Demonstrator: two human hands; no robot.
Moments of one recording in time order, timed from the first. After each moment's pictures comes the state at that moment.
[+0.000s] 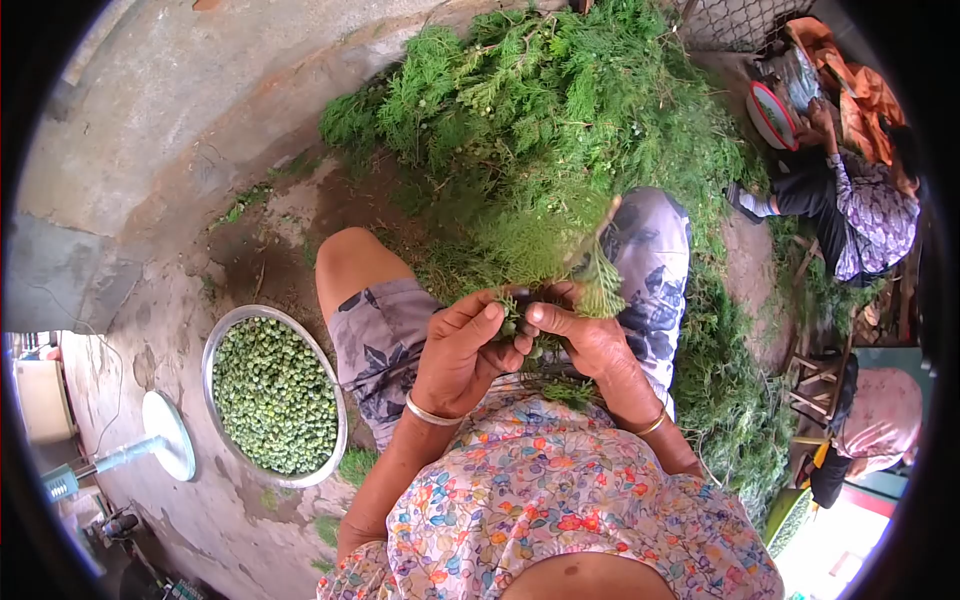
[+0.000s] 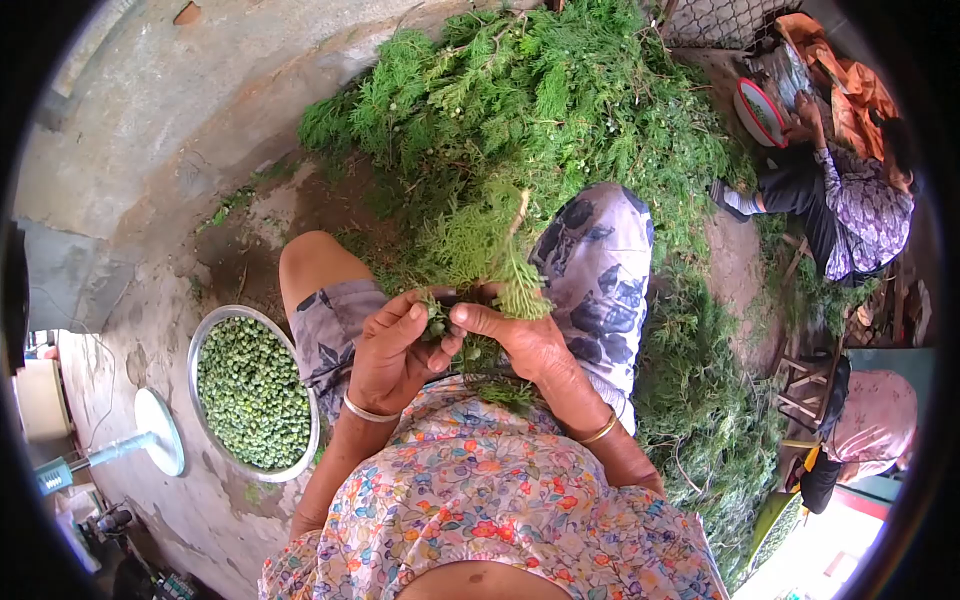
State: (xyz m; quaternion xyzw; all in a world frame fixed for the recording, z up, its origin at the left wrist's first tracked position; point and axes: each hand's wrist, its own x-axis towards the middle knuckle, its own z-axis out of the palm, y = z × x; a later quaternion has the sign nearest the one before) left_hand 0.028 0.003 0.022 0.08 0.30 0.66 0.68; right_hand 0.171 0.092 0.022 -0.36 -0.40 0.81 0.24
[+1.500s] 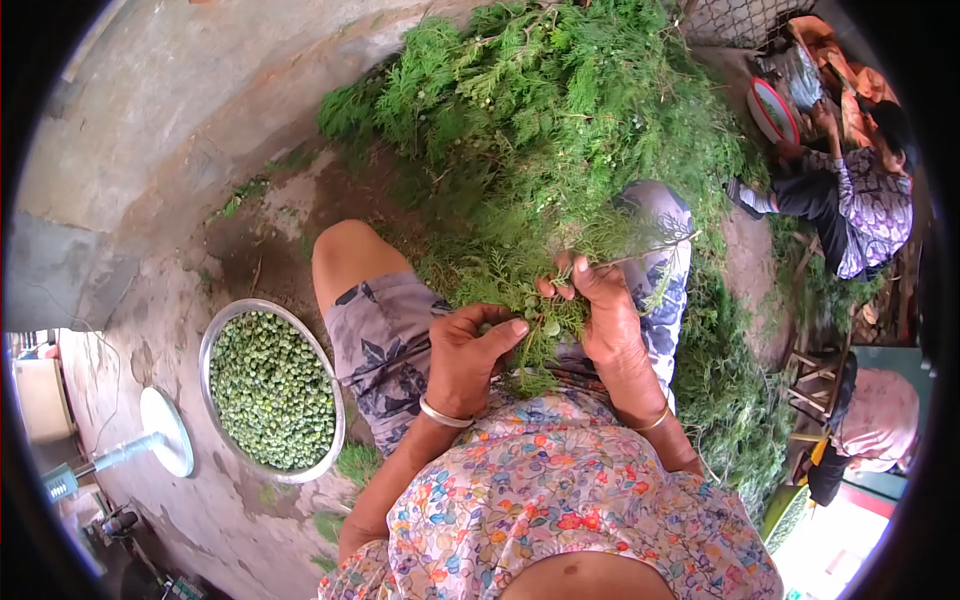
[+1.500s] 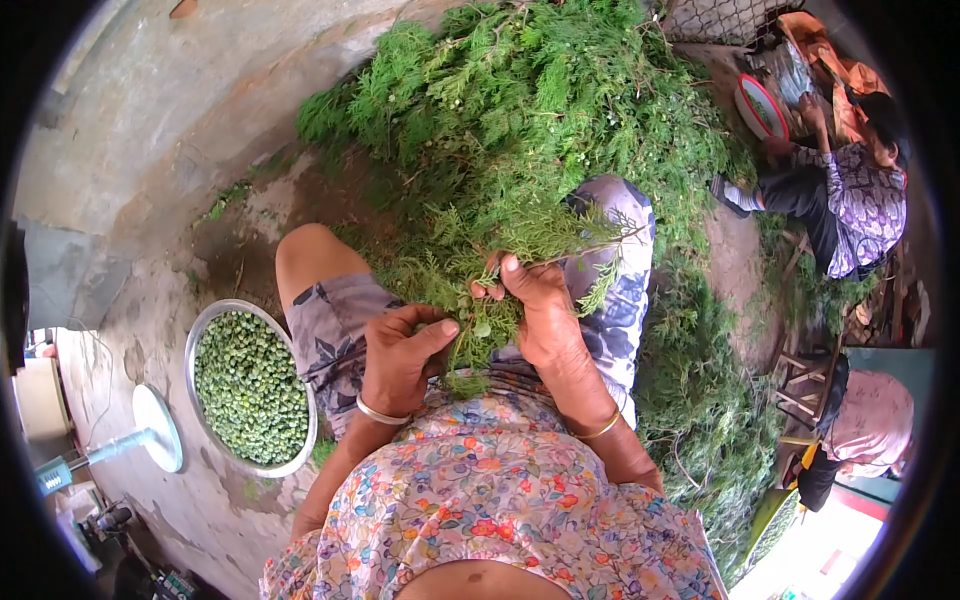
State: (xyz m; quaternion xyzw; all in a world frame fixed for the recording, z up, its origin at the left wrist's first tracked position) left_hand 0.044 -0.002 0.013 0.14 0.53 0.61 0.57; right_hand 0.171 0.104 0.021 -0.37 -0.36 0.76 0.40
